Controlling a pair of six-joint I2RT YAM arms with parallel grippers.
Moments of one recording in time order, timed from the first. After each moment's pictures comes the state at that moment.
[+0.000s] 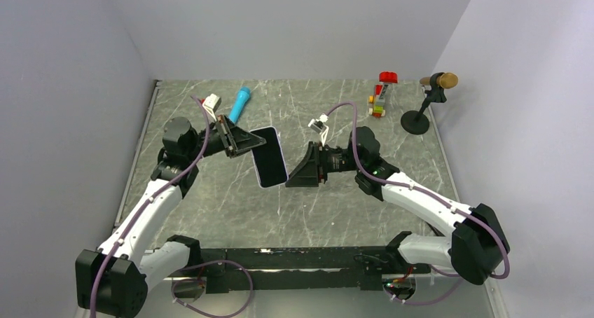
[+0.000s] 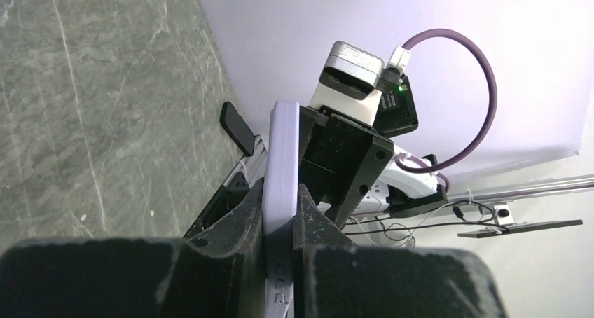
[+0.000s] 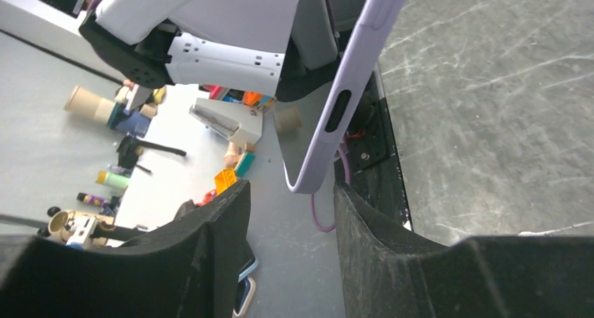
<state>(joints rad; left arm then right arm) -0.23 1.00 0.74 0.25 0.89 -1.18 0.67 1.19 0.74 0.39 -0.96 0.84</state>
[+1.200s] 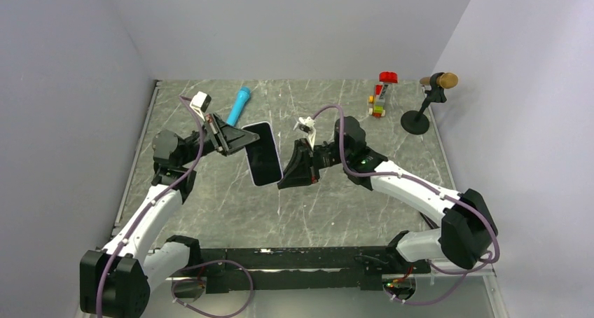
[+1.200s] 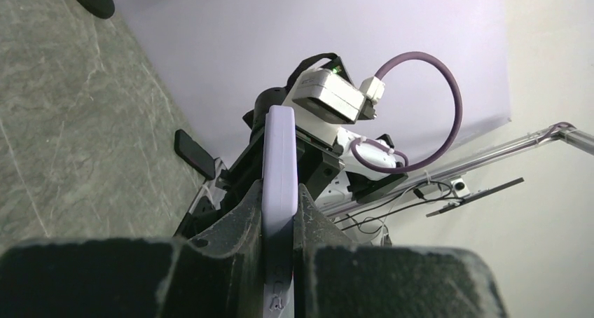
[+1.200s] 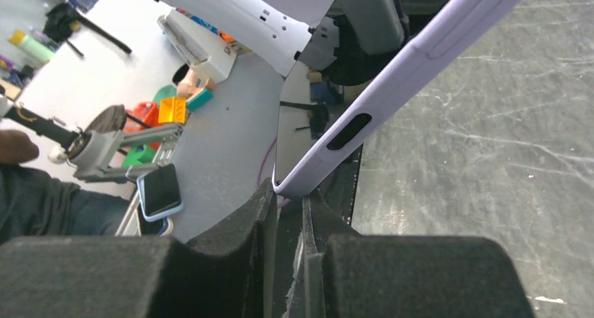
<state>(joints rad) -0.20 0.98 0.64 0.68 0.95 -1.44 0.72 1.31 0.87 0.36 -1.12 0.45</state>
